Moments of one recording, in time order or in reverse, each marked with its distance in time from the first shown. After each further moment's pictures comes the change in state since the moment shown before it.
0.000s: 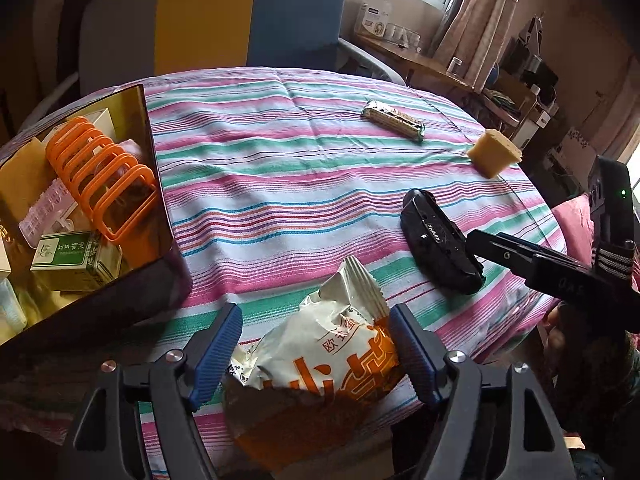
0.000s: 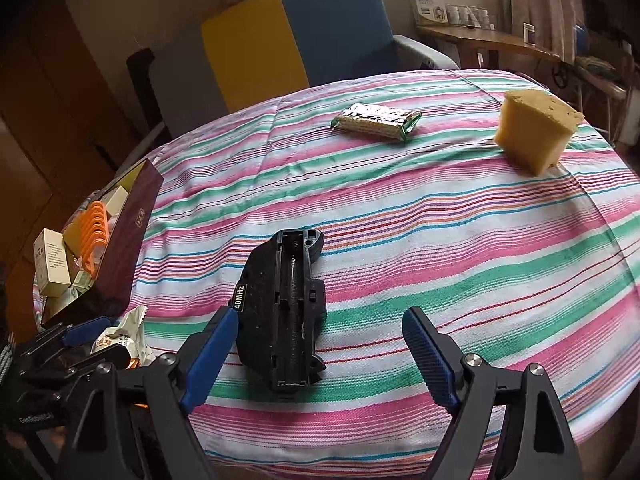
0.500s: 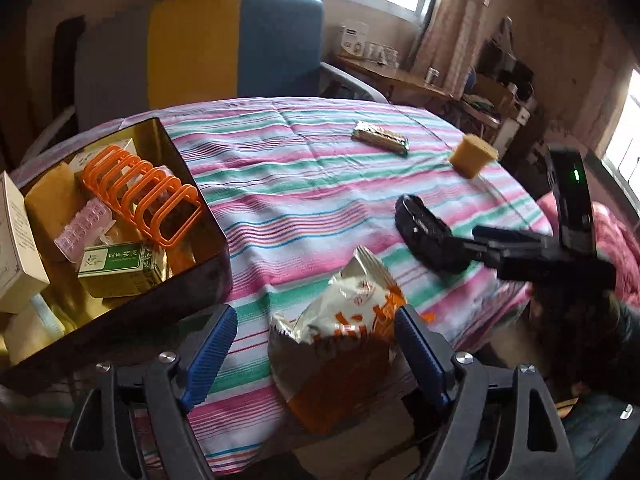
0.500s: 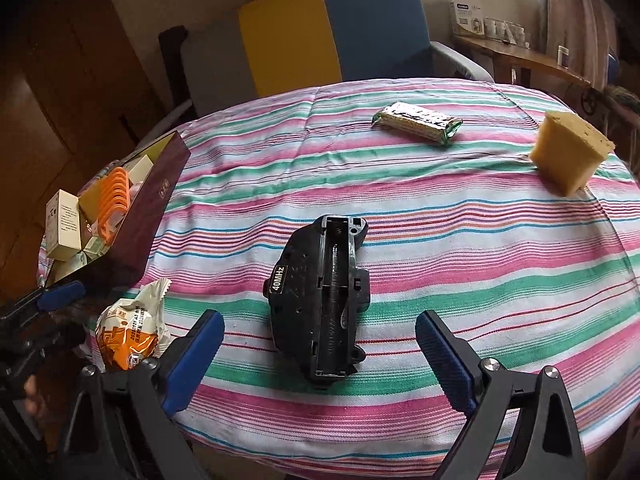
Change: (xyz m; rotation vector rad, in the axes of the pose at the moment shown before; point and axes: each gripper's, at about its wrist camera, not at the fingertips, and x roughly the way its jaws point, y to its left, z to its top) left arm -0.041 0.009 -0.028 0.197 -0.078 0.020; right arm 0.006 0.022 -0.007 -0.111 0.017 0.035
